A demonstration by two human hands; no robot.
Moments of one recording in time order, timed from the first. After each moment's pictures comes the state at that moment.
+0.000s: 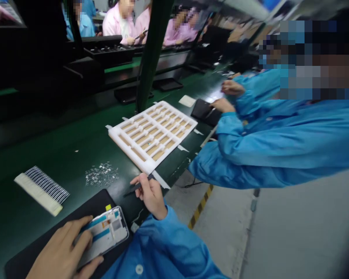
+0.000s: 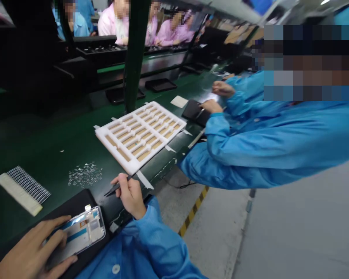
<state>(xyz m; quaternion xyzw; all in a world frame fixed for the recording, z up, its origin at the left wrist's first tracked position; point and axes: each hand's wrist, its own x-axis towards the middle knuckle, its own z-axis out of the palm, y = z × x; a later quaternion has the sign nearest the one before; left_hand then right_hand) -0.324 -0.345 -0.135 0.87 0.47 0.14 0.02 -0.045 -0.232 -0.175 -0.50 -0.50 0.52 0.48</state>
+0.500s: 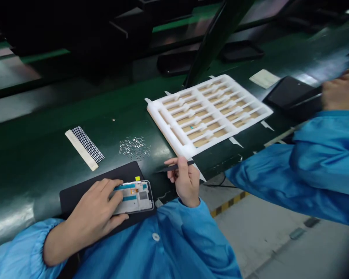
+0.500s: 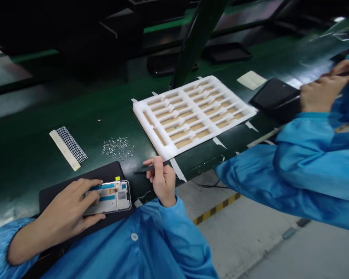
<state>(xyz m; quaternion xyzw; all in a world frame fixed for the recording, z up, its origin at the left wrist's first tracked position) -0.303 -0.348 -0.099 0.86 0.49 0.08 0.10 -0.040 -0.240 -0.174 -0.52 -0.49 0.49 0.49</state>
